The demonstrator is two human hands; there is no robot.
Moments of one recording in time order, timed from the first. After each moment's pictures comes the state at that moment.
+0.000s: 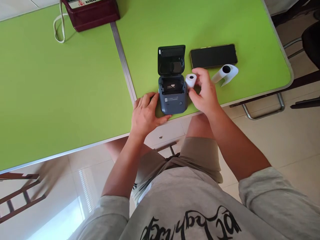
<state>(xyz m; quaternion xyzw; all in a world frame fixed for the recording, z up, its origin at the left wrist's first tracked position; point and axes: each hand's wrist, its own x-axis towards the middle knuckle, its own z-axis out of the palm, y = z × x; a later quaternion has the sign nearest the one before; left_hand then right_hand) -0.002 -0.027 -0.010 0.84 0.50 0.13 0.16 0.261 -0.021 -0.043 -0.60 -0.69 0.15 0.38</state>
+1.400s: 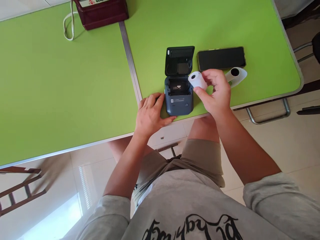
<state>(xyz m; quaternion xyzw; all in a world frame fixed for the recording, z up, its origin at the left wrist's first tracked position) -0.002 -0.028 -0.007 0.85 0.49 0.13 0.16 0.258 -0.023 -0.025 -0.60 -0.66 0.12 0.42</state>
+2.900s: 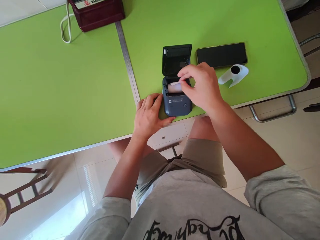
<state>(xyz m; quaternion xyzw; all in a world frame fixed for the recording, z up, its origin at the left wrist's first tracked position) -0.005 -0.027 -0.016 0.85 0.48 0.16 0.13 0.227 0.010 0.001 -0.59 -0.74 0.11 0.31</state>
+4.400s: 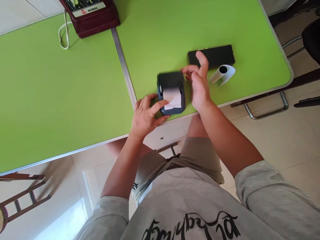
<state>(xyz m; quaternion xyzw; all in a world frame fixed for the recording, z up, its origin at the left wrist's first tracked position) -0.009 -0.026 -0.016 0.87 0.43 0.16 0.15 0.239 0.024 -0.063 -0.48 -0.56 0.33 0.60</state>
